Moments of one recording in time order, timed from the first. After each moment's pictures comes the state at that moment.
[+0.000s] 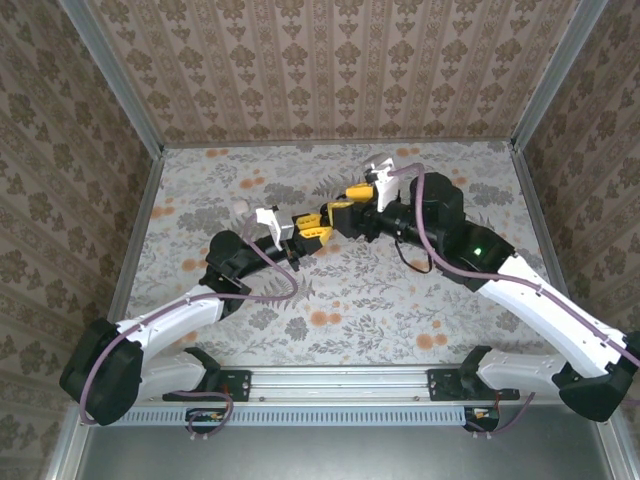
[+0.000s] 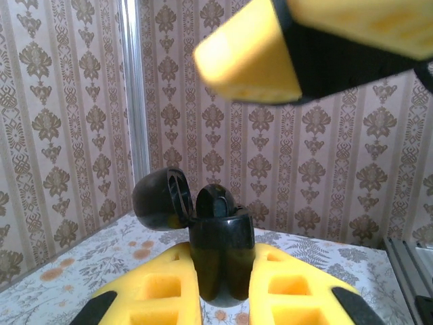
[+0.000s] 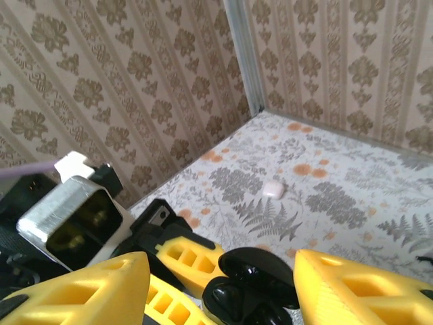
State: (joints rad) left arm -0.68 1.15 0.53 0.89 0.60 -0.14; right arm 0.75 1.13 1.28 -0.35 -0.11 0.24
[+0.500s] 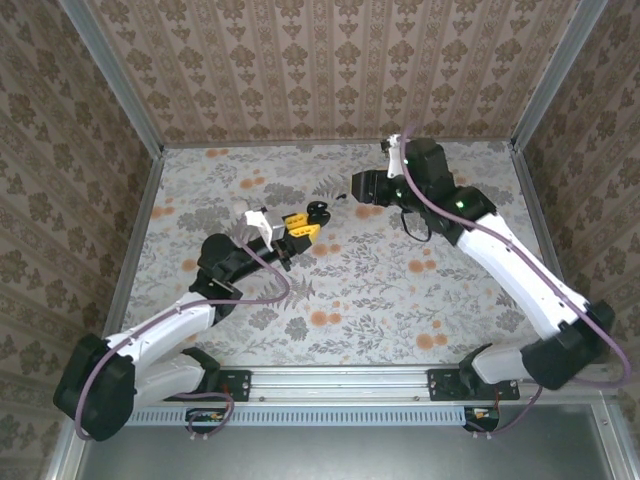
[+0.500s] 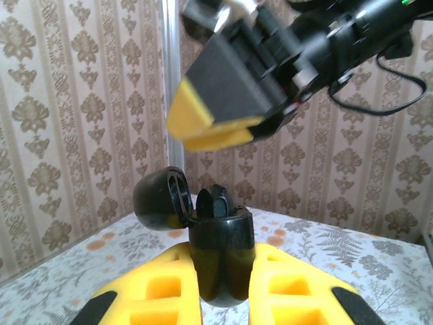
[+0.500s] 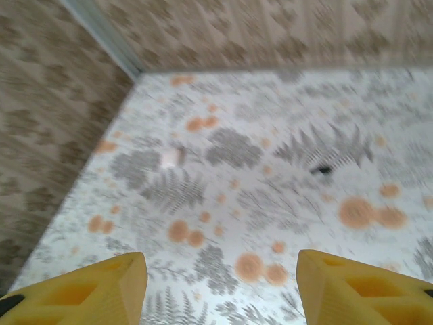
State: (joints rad) left arm -0.62 1.07 0.48 0.79 0.54 -0.11; right arm 0.49 1.40 1.43 -0.58 -0.07 0.42
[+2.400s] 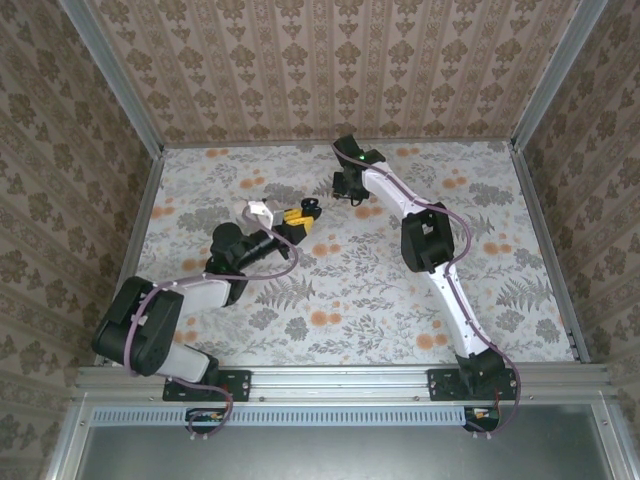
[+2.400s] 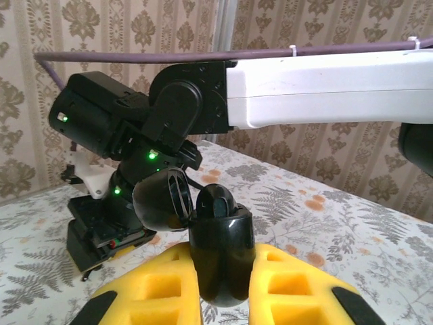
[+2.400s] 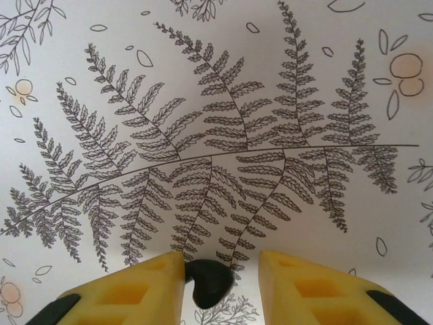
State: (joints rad) left arm -0.46 1.45 0.47 1.08 0.62 -0.21; right arm 0.41 2.66 2.48 -0.94 0.05 0.52
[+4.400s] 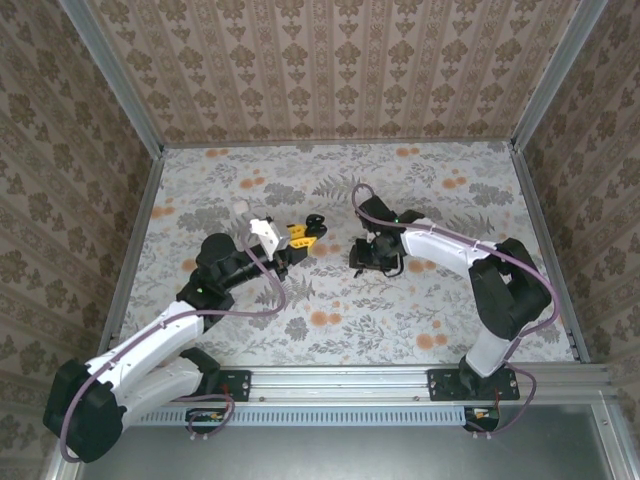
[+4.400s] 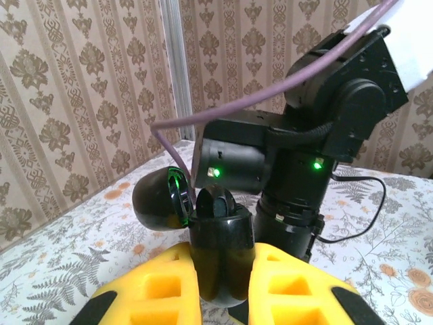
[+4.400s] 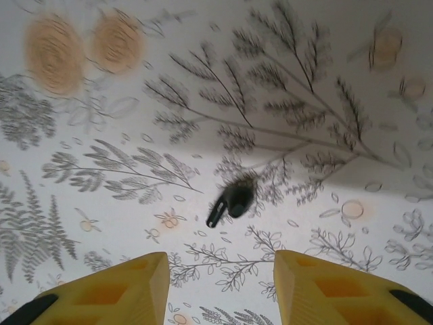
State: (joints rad) left arm -0.65 0.93 0.52 0.41 0.50 0.08; right arm 0.57 1.71 1.12 -0.66 -0.13 0.68
